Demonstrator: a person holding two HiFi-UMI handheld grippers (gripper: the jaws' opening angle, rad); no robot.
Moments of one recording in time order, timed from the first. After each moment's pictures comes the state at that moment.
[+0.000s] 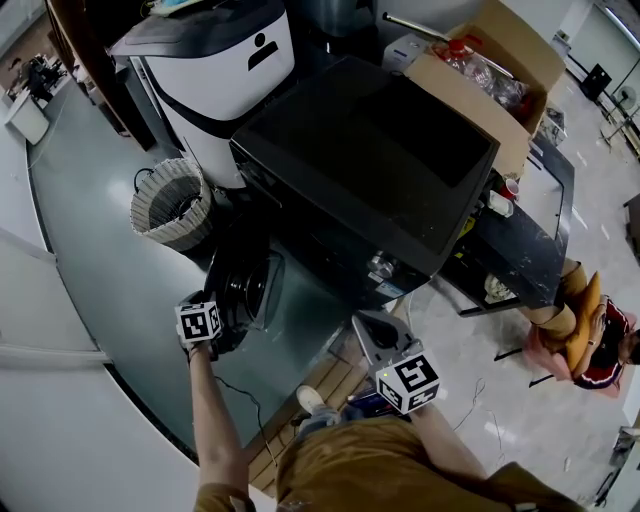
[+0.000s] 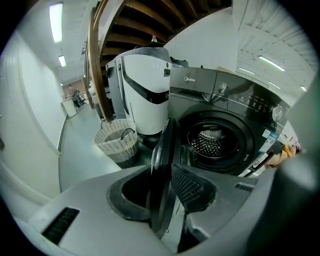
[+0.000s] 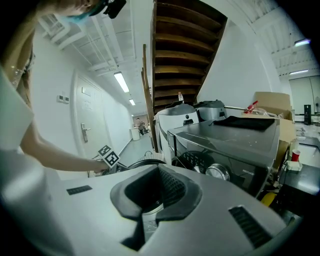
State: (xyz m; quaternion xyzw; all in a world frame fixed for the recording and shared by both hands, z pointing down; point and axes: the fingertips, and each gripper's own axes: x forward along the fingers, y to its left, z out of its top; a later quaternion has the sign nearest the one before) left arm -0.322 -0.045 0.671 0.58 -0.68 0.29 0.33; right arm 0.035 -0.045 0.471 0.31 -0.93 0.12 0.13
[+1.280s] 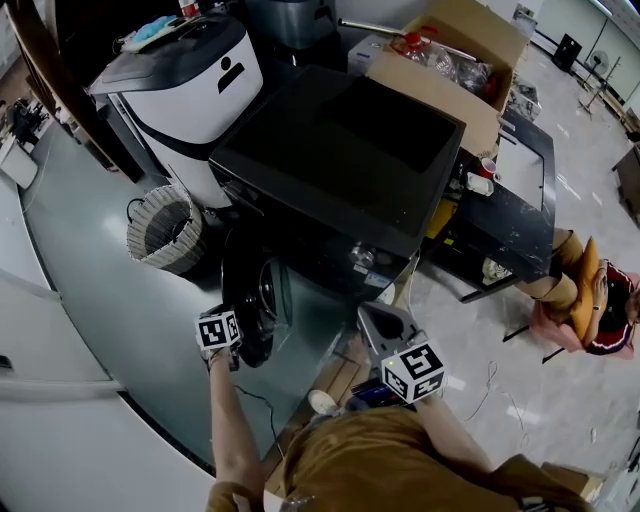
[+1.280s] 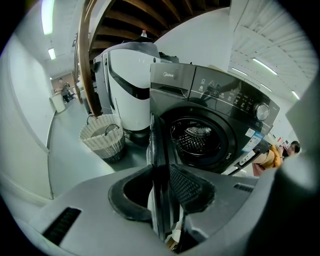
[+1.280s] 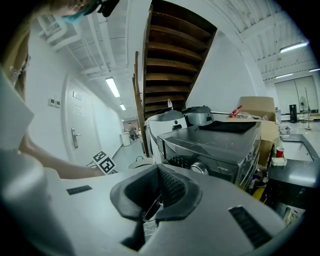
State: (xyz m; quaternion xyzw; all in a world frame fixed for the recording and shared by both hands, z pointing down) left arm -0.250 -0.045 0.666 0.61 -0.64 0.29 0.36; right arm 0.080 -0.035 0.454 0.37 -0.91 0.13 0.10
